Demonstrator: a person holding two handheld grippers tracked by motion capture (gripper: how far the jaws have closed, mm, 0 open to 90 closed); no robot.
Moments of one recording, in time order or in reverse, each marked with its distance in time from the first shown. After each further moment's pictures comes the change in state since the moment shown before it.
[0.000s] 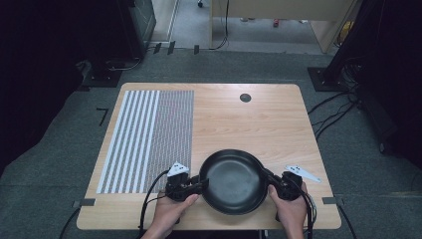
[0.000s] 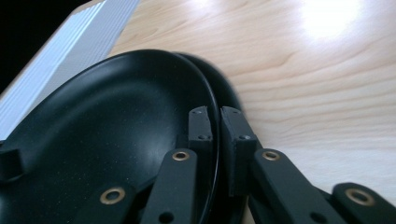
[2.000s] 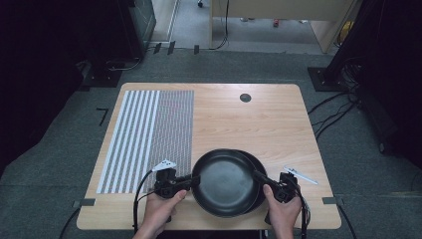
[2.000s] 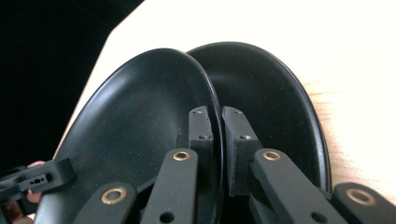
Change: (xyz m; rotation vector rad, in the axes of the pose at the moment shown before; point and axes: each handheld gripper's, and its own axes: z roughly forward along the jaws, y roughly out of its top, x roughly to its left) left arm 0.021 0.008 -0.023 -0.015 -0.081 -0.096; right arm 0.011 -0.007 0.005 0.019 0.135 0.254
